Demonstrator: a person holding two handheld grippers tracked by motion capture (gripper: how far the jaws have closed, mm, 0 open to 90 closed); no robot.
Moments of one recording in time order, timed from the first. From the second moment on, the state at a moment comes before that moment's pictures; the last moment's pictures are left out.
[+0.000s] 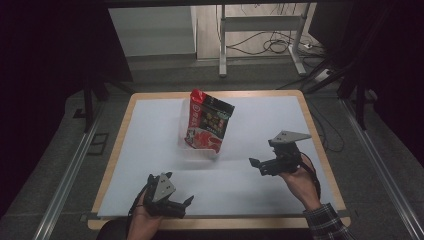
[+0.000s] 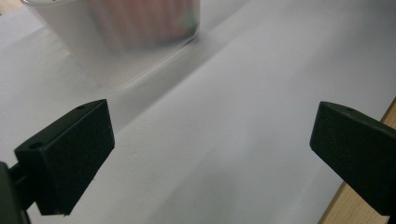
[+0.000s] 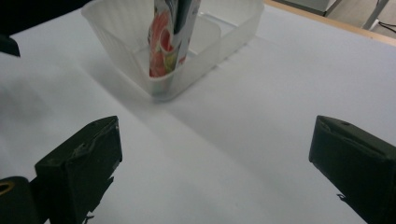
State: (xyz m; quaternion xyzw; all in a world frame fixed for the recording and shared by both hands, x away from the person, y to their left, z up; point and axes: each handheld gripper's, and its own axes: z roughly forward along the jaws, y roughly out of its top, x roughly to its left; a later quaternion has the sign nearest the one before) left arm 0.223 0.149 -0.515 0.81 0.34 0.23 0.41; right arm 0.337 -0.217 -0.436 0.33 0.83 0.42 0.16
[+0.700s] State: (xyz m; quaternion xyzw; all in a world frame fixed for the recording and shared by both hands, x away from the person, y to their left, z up) left arm 0.227 0.165 -0.509 0.80 0.35 0.20 0.43; right arm 0.289 -0.266 -0.461 0.35 0.81 0.43 0.17
